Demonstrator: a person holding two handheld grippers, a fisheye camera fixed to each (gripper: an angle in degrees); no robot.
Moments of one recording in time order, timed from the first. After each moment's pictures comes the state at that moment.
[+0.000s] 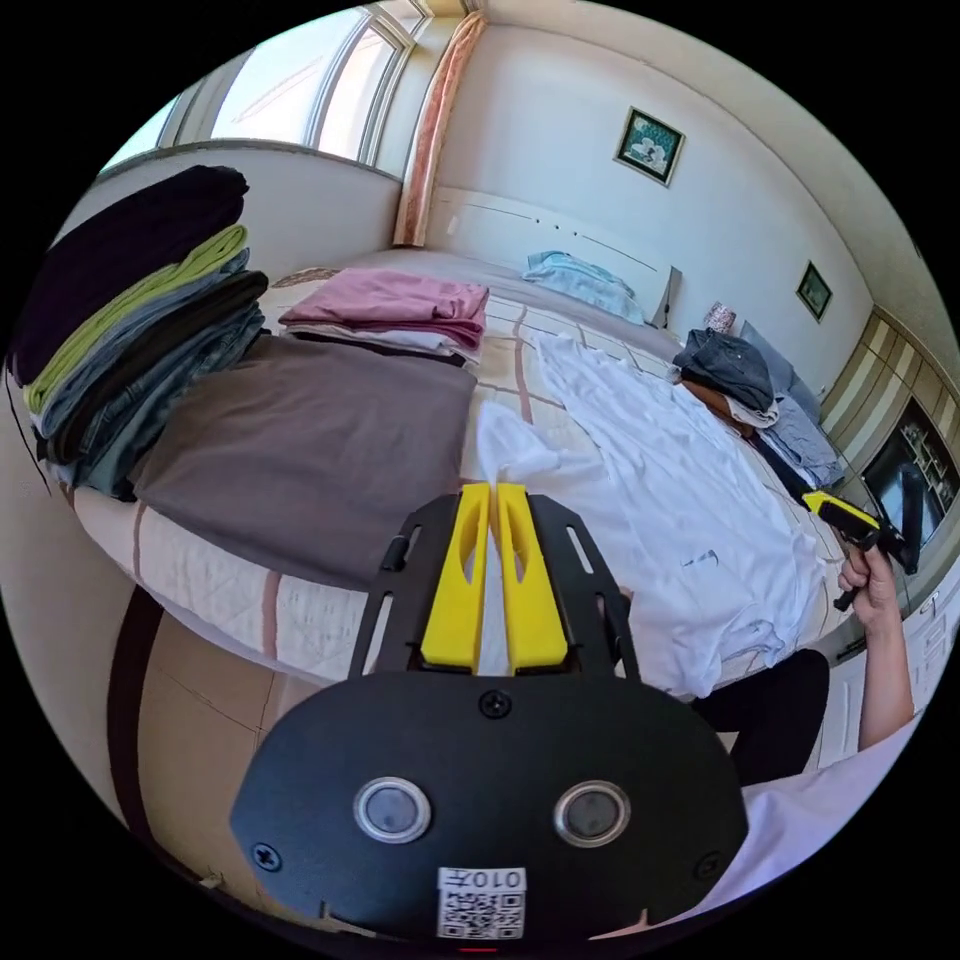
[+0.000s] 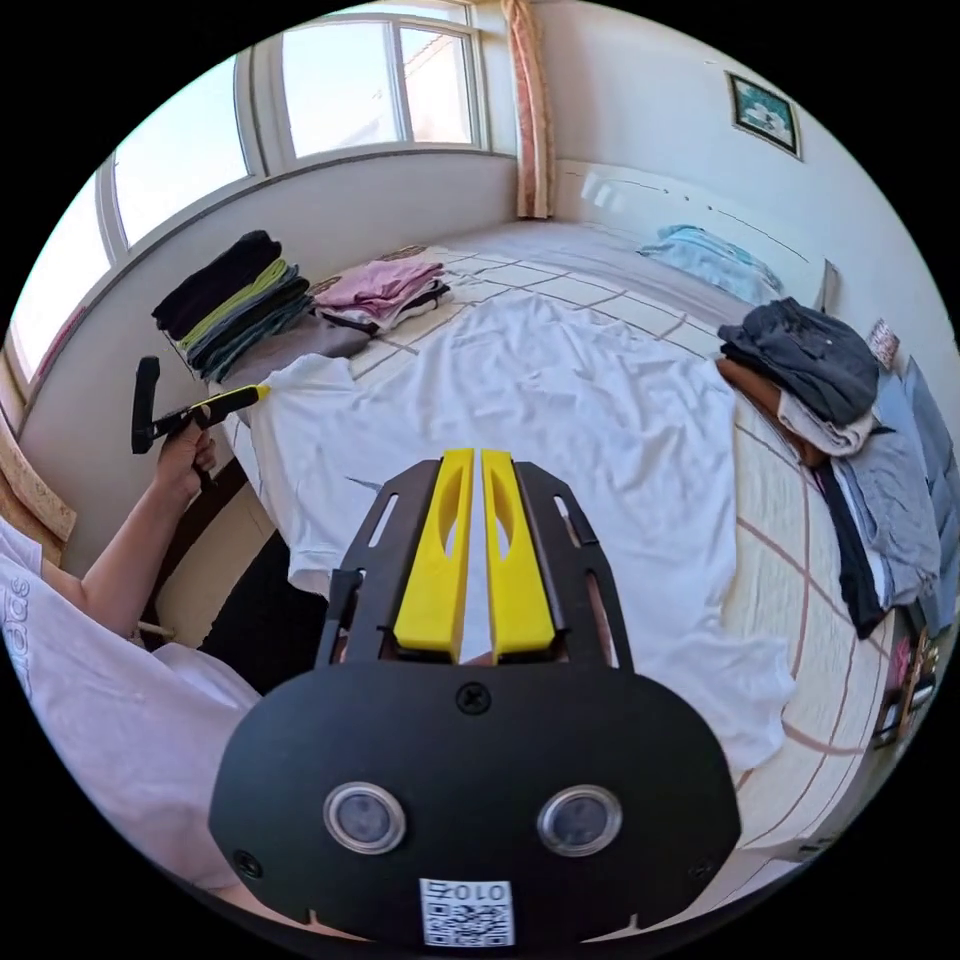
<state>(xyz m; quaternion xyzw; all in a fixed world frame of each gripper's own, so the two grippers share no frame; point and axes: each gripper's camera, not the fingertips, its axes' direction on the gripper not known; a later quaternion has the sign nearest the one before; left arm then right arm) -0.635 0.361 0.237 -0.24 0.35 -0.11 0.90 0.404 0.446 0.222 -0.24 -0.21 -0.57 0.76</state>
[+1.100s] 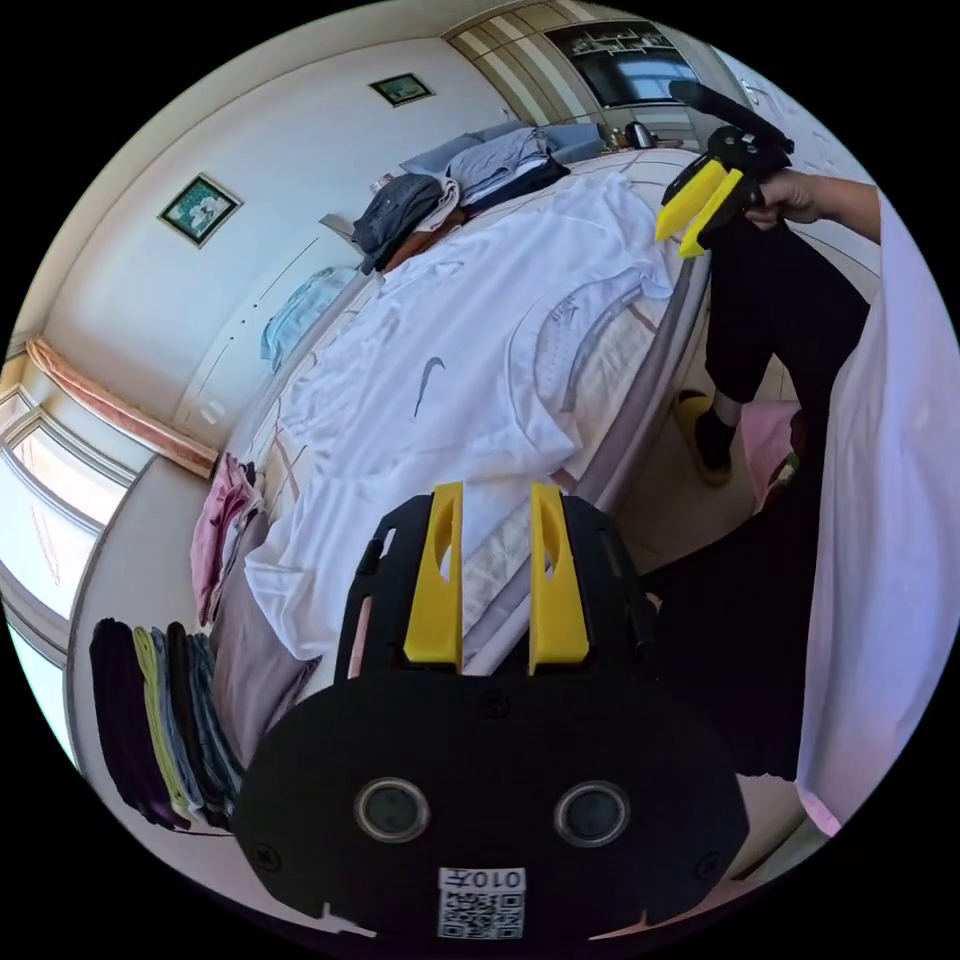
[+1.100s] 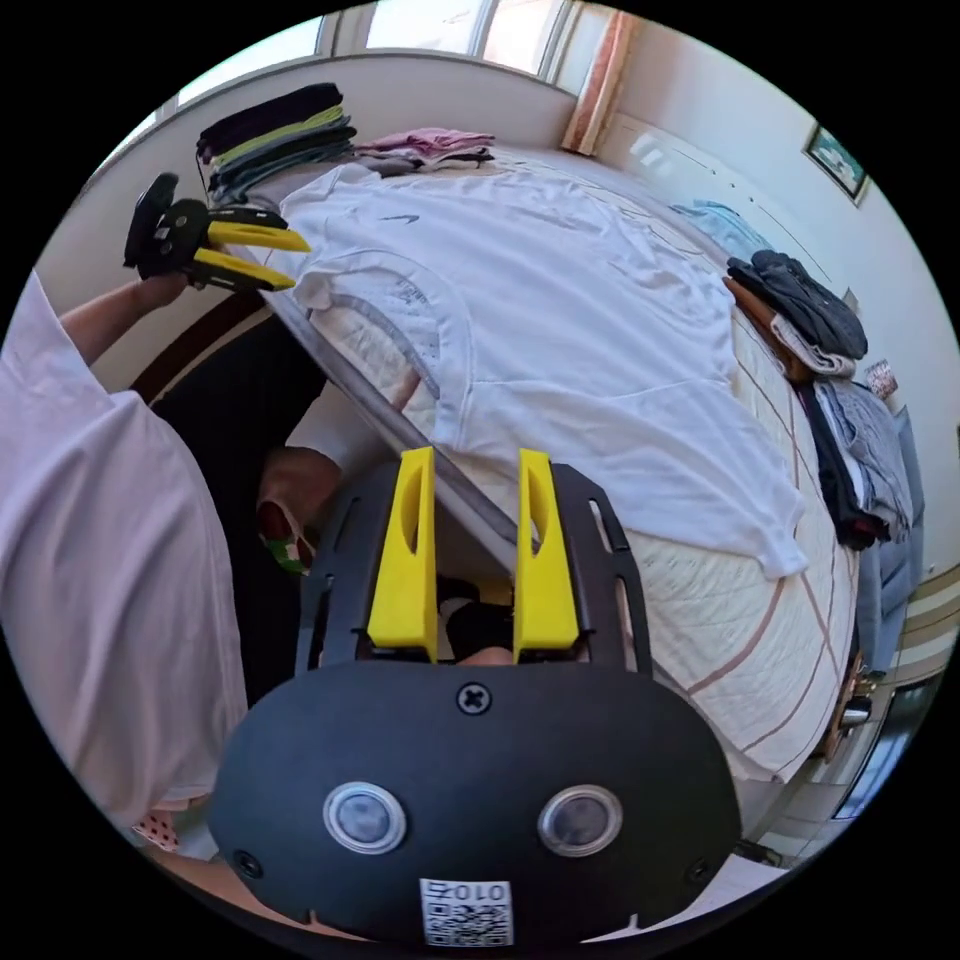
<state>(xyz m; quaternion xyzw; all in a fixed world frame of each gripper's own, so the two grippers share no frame) -0.443 0.380 0.035 -0.06 0.42 0.42 0.80 0.505 0.520 0.185 -0.25 -0.09 -0.68 0.68</state>
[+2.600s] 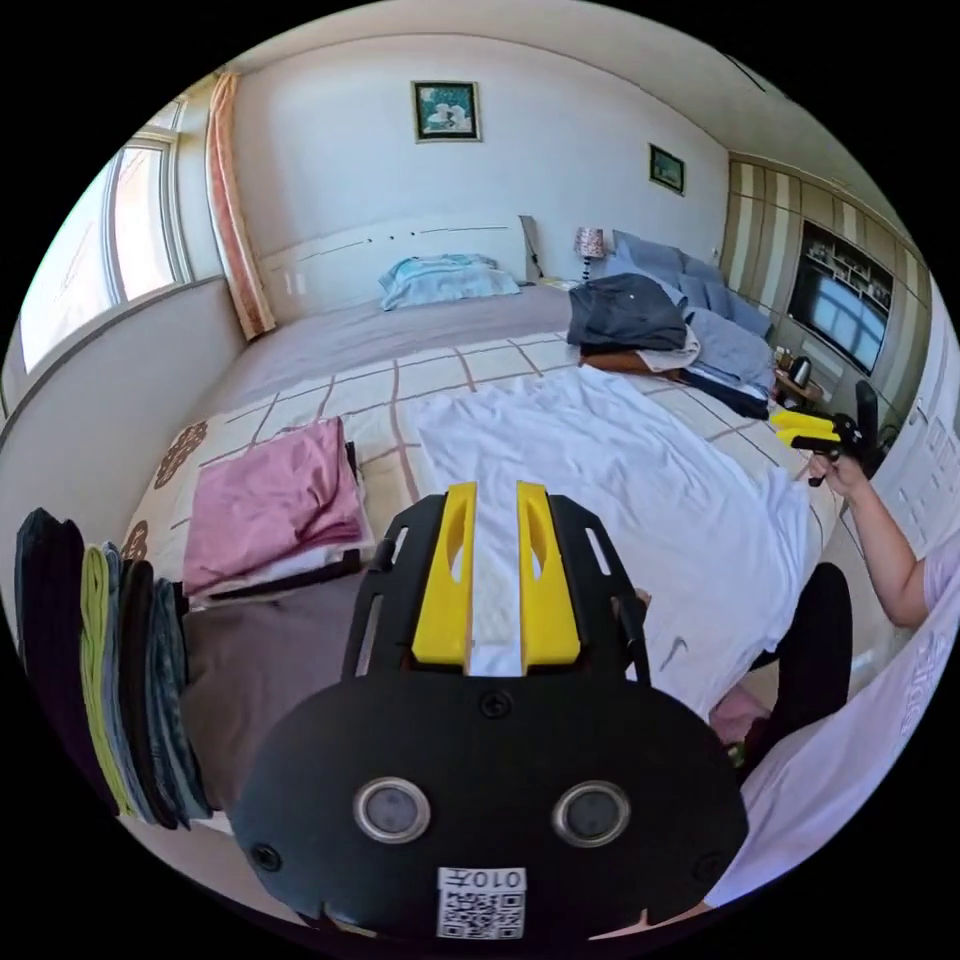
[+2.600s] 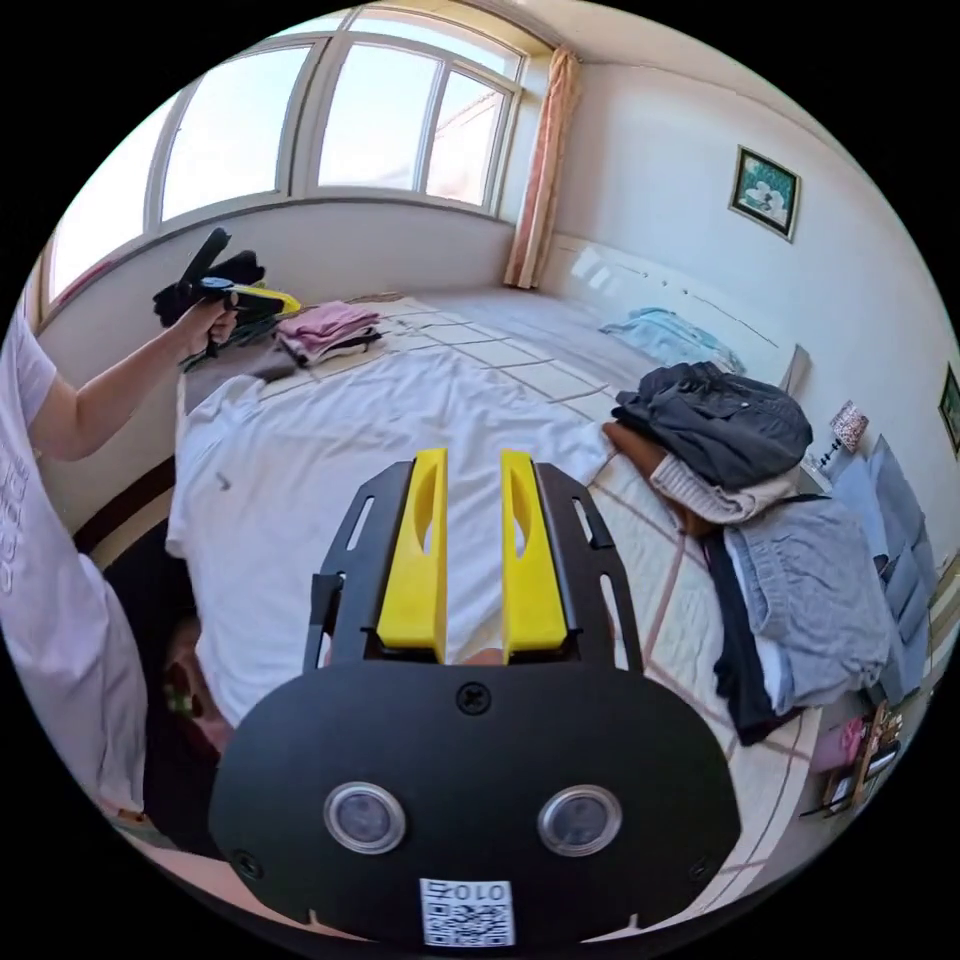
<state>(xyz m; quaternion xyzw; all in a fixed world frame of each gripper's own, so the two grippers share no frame) -0.428 -0.041 0.401 -0.17 0.45 0.09 0.87 0.349 0.278 0.434 -0.11 -0.22 -0.62 0.75</state>
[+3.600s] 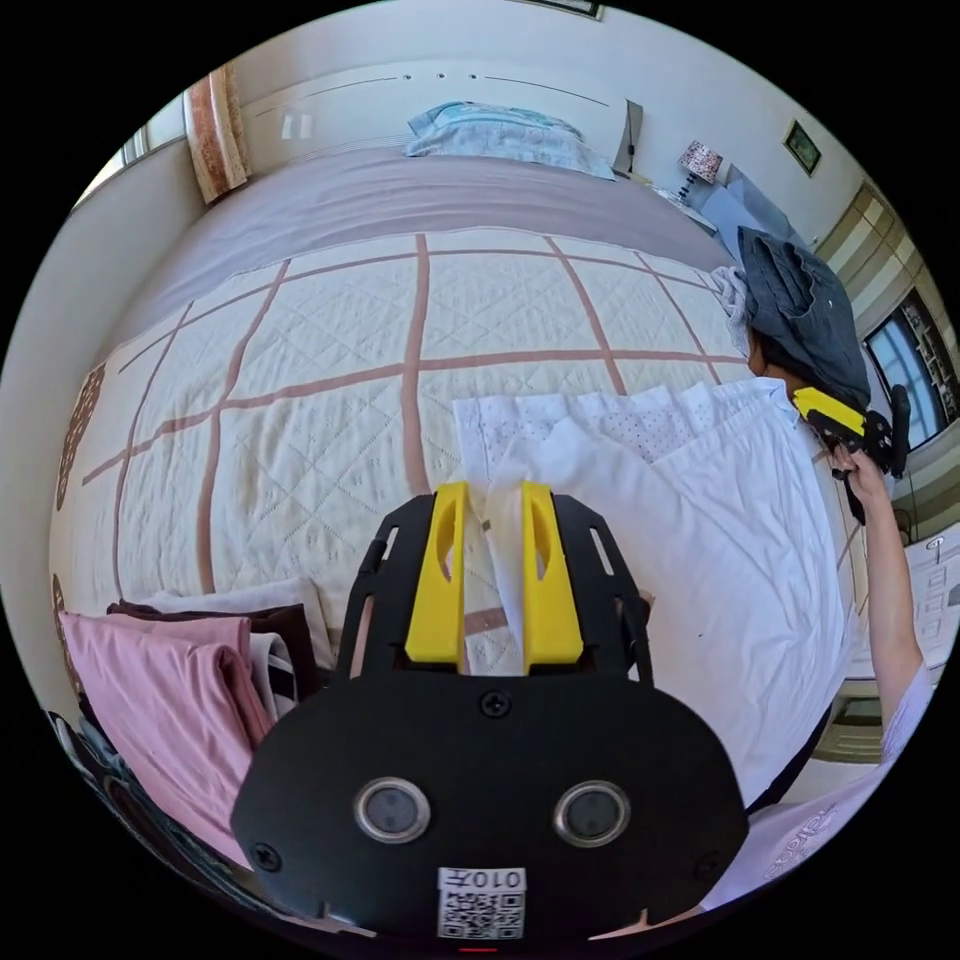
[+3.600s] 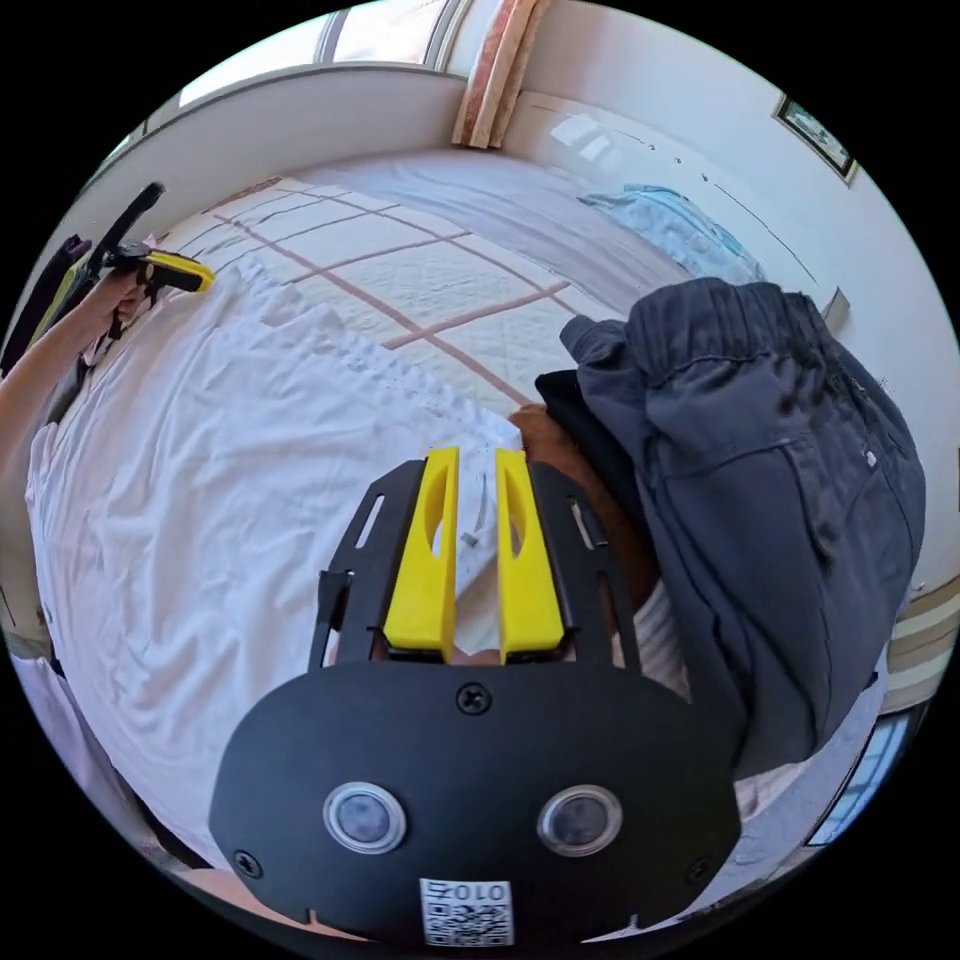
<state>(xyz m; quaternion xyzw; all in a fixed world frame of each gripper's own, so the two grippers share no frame) -0.238 -0.211 0.764 -0.38 0.43 0.11 0.81 0.147 0.249 0.804 -0.25 -0.06 -0.65 0.71</state>
